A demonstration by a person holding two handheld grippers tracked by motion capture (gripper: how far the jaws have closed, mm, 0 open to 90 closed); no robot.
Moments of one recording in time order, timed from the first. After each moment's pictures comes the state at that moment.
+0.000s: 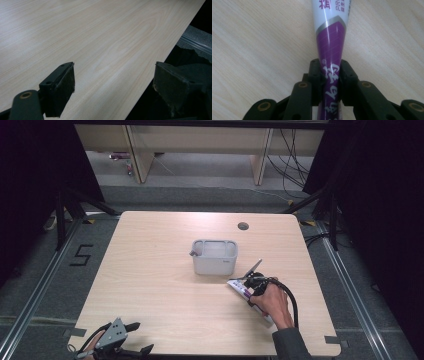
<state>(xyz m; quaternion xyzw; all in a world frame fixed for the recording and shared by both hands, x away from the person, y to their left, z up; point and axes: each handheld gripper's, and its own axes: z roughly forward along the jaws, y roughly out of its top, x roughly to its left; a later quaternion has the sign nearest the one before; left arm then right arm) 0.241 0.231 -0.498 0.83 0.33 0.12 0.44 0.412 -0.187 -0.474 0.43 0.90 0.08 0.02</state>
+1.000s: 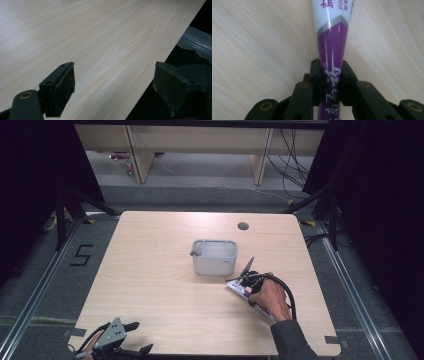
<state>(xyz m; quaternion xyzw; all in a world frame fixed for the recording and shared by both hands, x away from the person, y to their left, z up) 0.241 0.233 -0.497 0.83 0.32 0.12 0.44 0.423 -0.178 -0.472 0.39 0.92 0.01 0.01</state>
